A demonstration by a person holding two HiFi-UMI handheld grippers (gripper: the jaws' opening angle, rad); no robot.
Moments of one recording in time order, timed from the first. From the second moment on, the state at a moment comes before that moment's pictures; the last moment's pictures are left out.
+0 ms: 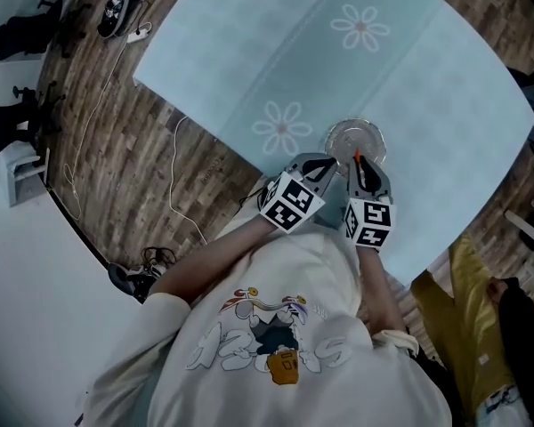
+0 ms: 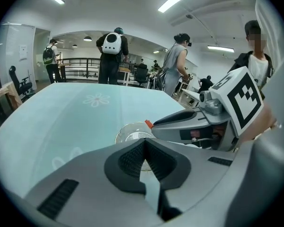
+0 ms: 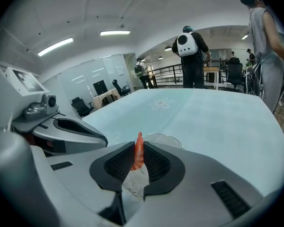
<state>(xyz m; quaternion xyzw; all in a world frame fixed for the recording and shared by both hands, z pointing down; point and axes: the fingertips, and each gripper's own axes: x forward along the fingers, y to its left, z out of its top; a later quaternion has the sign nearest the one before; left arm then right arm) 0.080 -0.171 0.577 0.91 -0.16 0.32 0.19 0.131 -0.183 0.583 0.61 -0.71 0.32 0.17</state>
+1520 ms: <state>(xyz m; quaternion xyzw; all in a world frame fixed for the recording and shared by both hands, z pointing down) 0.073 -0.149 0.577 0.91 -0.16 0.33 0.18 0.142 -0.157 0.586 0.61 -0.70 0.32 0.18</state>
